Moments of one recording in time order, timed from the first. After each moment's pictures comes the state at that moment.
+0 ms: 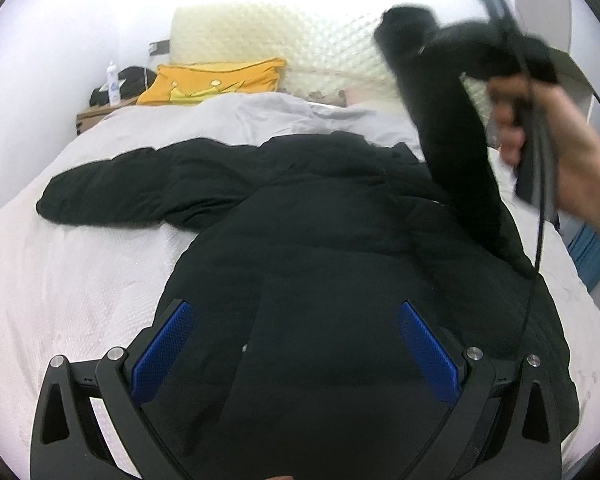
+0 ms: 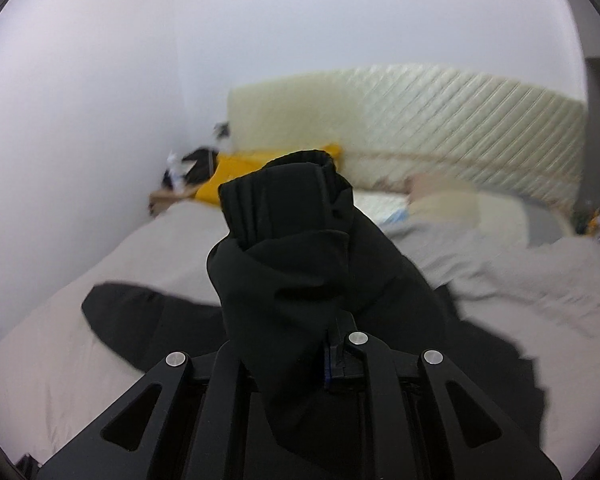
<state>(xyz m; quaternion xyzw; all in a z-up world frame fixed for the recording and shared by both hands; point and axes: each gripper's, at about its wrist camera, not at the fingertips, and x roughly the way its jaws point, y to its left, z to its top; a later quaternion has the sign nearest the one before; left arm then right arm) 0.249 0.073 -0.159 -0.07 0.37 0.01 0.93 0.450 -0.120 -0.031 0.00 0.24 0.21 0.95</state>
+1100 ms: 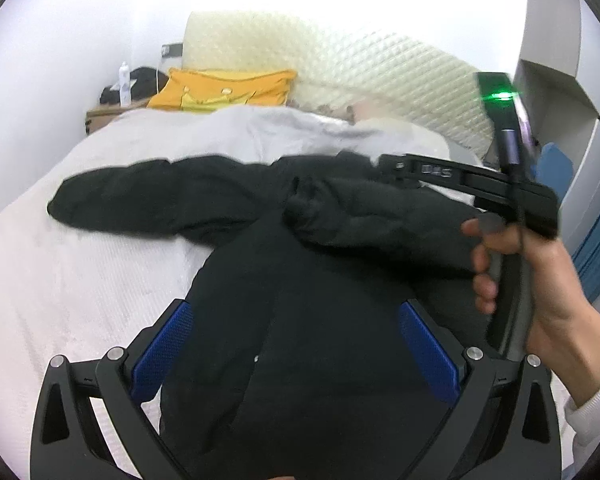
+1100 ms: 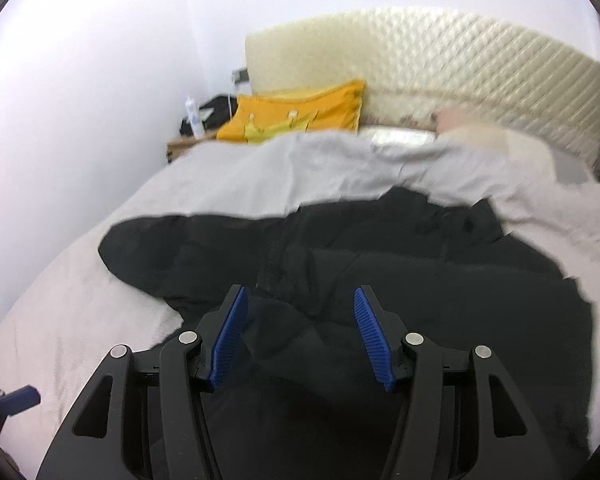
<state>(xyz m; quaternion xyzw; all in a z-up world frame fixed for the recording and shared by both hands) 0.235 0.081 -0.107 -0.09 0.35 0.02 0.93 0.394 -0.098 -0.076 0.00 0.30 0.23 0.92</state>
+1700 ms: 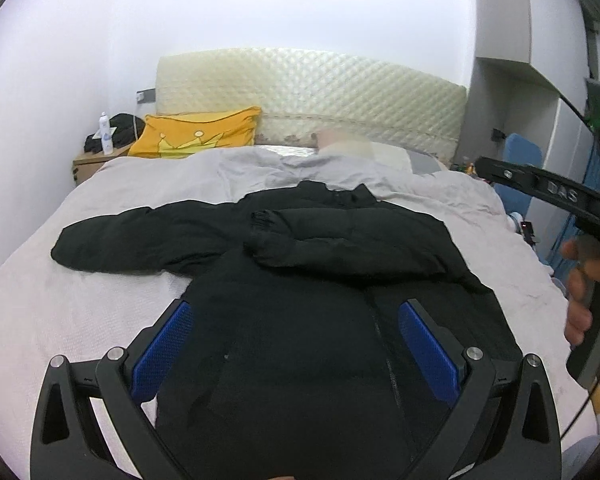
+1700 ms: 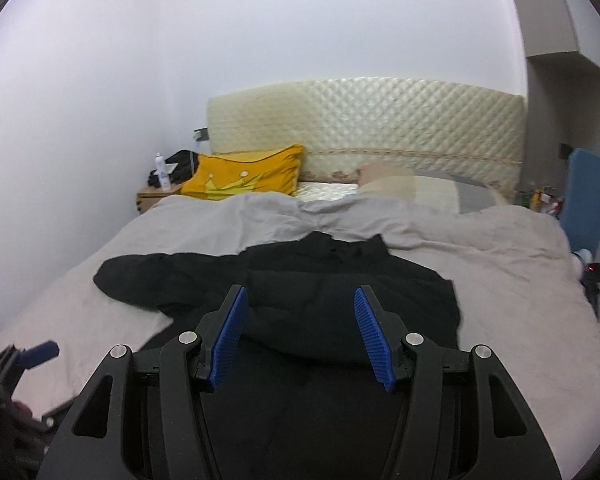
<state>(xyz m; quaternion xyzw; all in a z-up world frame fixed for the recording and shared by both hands) 0.182 0.026 -0.063 -0.04 0.30 -0.02 0.95 0.235 -0.210 0.003 0.01 0.23 0.14 0.96</state>
